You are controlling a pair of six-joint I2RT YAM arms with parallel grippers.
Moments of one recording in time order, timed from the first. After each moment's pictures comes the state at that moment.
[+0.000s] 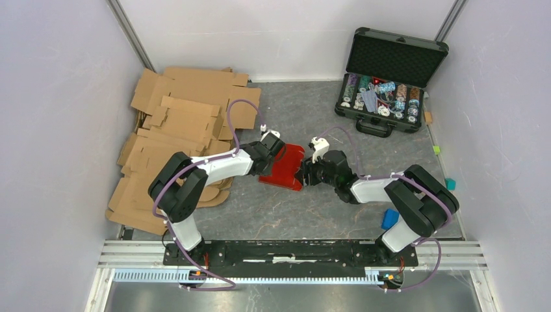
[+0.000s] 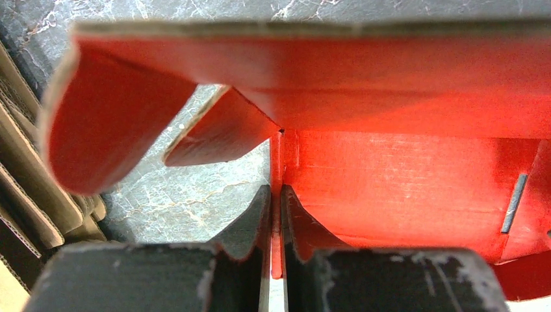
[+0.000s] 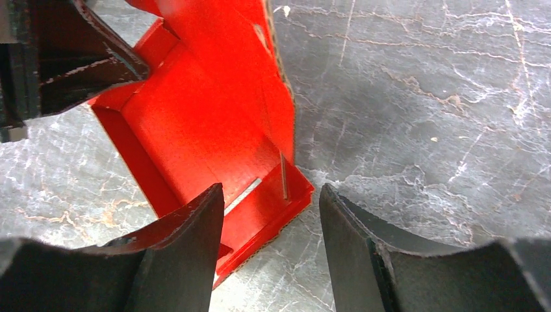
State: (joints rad) left arm -0.74 1.76 1.05 -0.41 -0.36 -0.39; right arm 0.64 1.58 0.49 0.57 -0.12 0.28
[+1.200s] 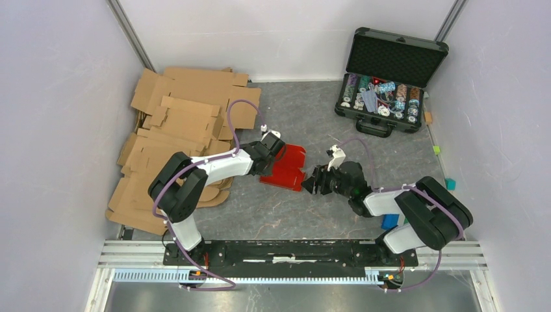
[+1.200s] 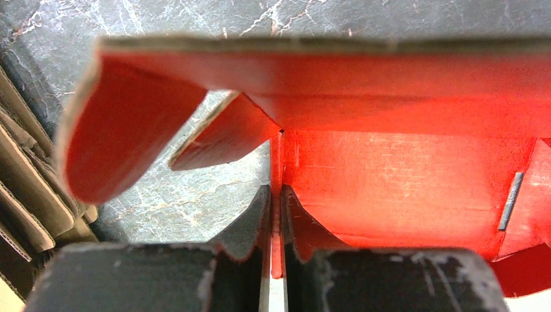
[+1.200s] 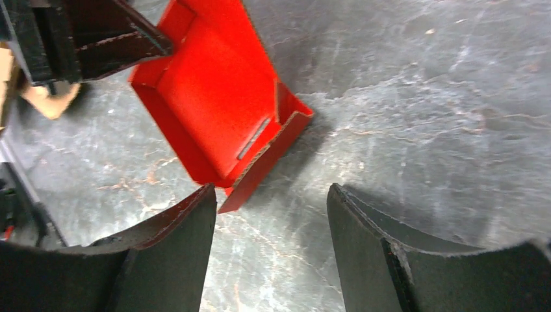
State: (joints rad) left arm -0.74 1.76 1.05 -0.40 -0.34 -0.39; right arm 0.57 1.45 0.28 0.71 -0.22 0.48
